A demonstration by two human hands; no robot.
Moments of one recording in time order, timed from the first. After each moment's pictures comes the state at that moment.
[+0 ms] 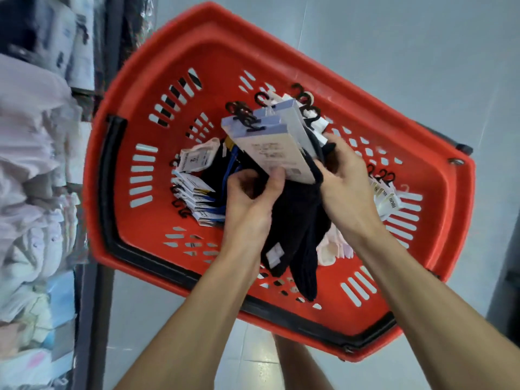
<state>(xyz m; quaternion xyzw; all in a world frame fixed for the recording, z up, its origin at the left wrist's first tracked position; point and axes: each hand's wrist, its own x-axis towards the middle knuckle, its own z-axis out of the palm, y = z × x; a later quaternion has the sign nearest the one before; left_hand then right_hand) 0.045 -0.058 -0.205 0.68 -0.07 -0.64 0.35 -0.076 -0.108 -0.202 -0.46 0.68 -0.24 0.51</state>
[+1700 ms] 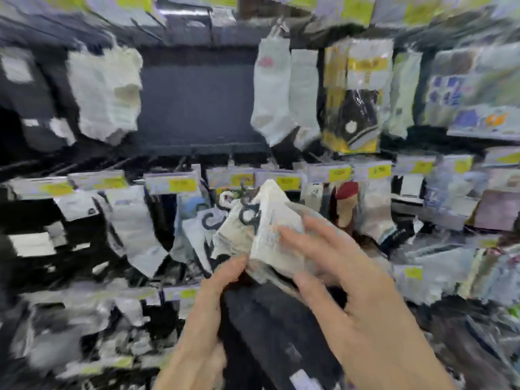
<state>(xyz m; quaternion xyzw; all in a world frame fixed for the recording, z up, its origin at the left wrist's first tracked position) 0.158 0.561 0.694 0.41 -0.01 -0.07 0.91 0.108 0.415 0.721 -0.87 -0.17 -0.26 0.38</state>
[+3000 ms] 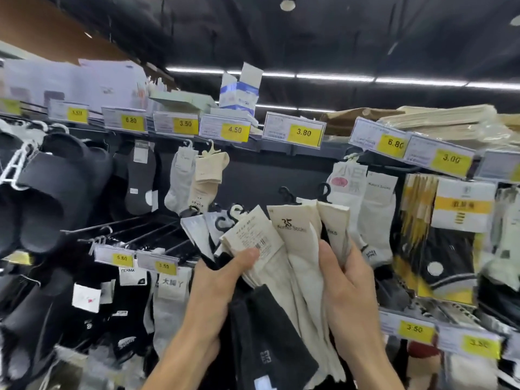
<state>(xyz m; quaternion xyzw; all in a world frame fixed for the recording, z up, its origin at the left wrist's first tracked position) 0.284 0.597 0.798 0.53 -0.12 0.25 0.80 0.299 0.439 0.819 -0.65 -0.28 -0.26 0.66</state>
